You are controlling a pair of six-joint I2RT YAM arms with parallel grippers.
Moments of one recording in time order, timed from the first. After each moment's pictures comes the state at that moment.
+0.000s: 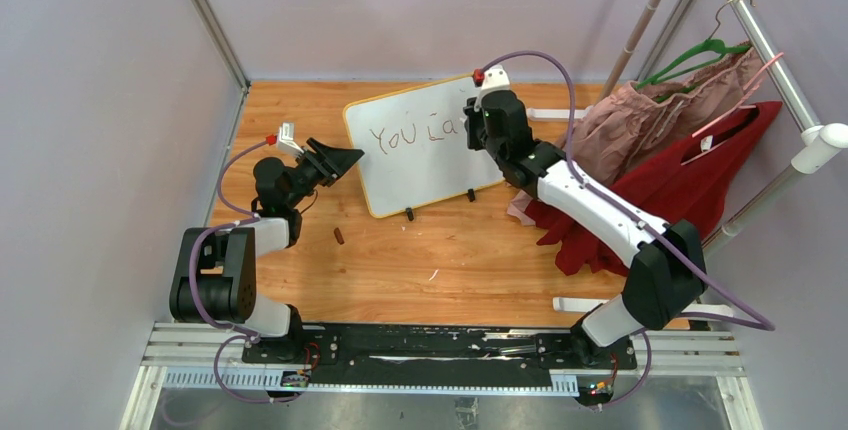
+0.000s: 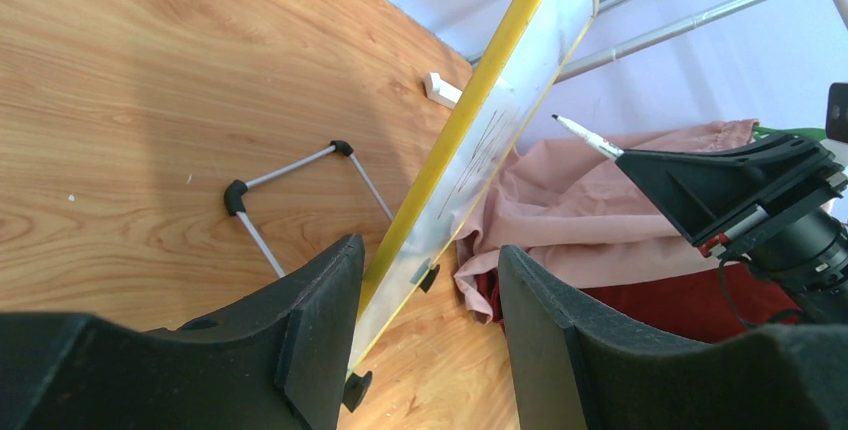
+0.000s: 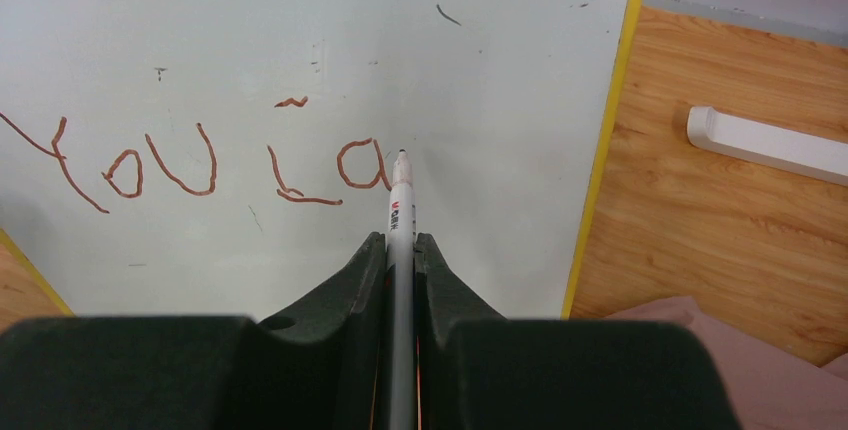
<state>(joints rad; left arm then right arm) 0.02 1.45 0.47 0.99 0.64 -0.99 0.62 1.50 1.26 -0.12 0.29 0.15</state>
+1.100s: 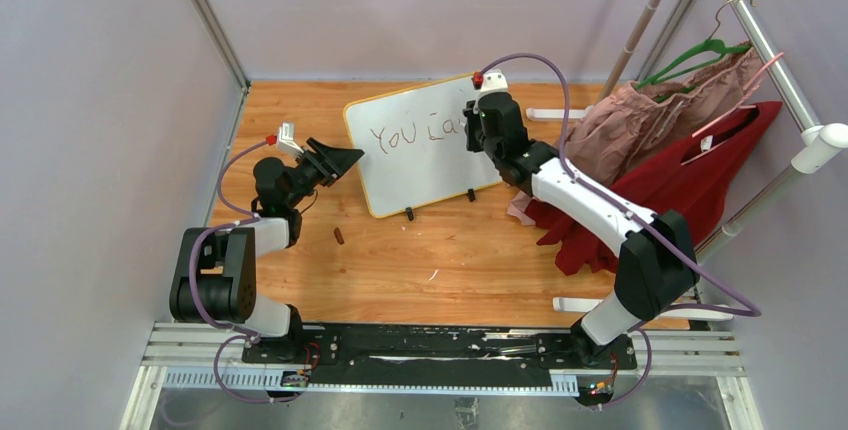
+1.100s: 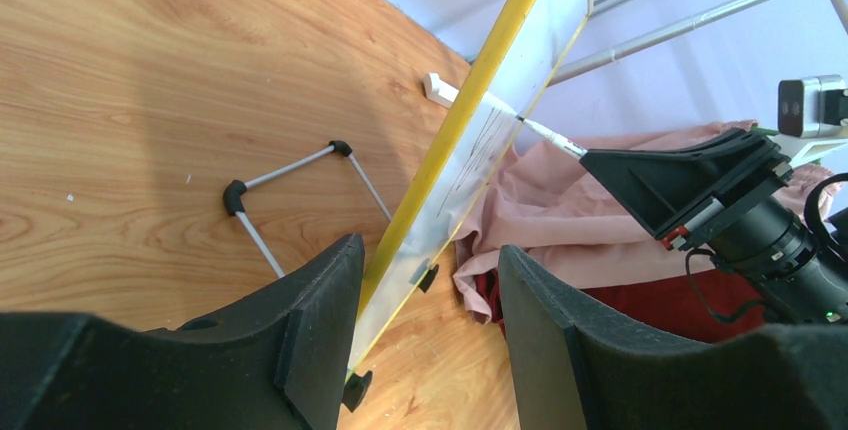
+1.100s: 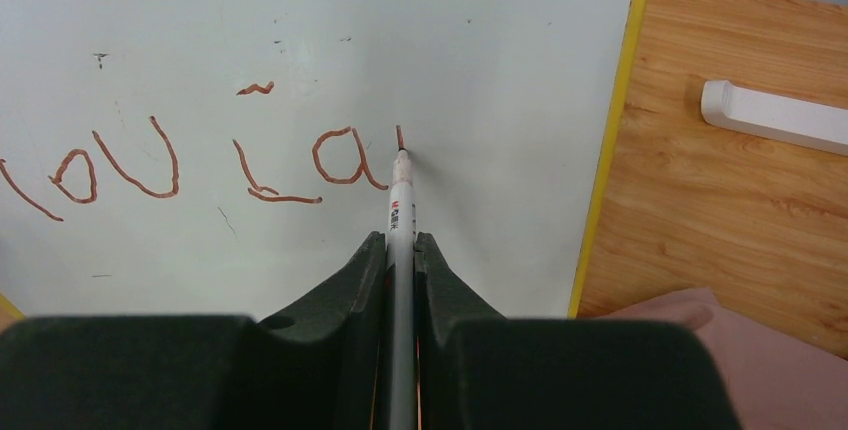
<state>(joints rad) 0.02 1.45 0.47 0.99 0.64 -0.99 0.60 1.55 1.26 -0.09 0.28 0.17</state>
